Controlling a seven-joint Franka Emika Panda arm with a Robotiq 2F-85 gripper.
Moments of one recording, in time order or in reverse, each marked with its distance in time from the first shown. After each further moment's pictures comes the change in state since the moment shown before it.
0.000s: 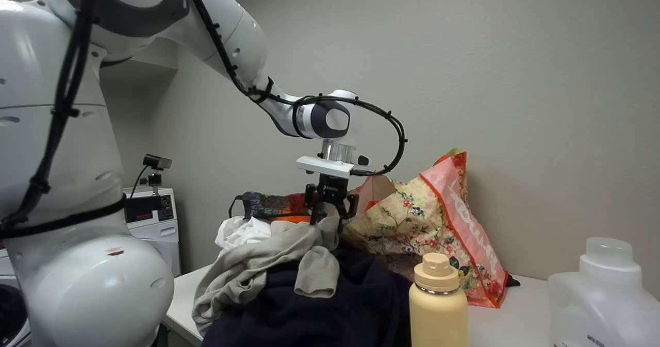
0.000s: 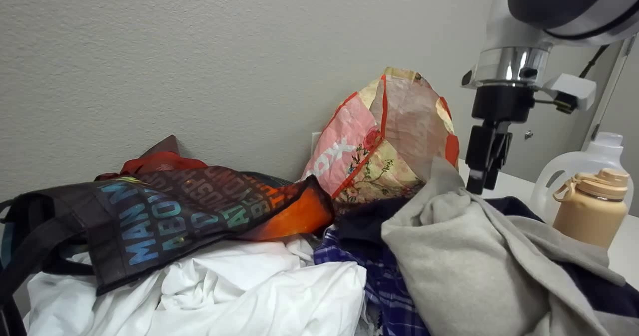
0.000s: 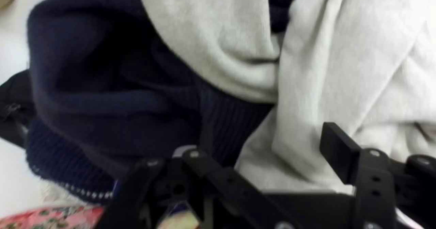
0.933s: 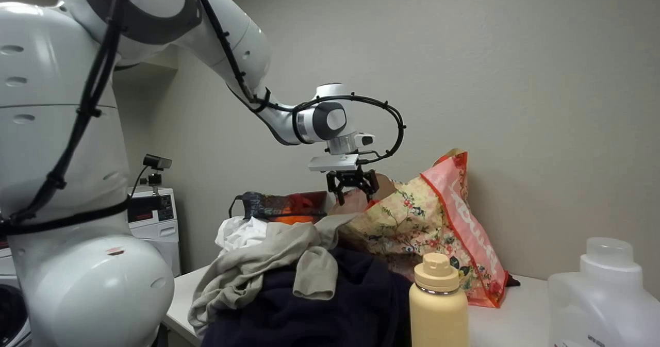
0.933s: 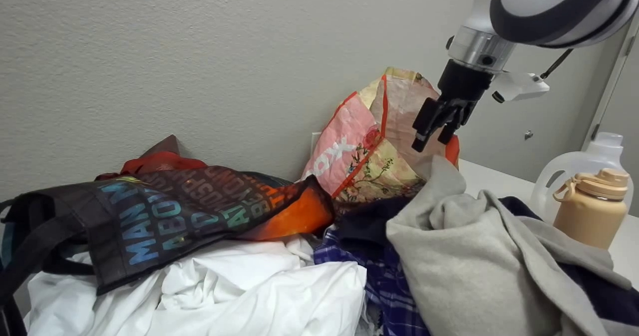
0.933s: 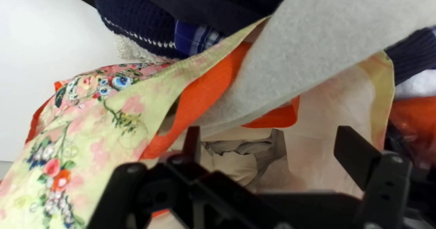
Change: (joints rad) arm 0.002 0.057 0.041 0.037 -0.176 0.441 0.227
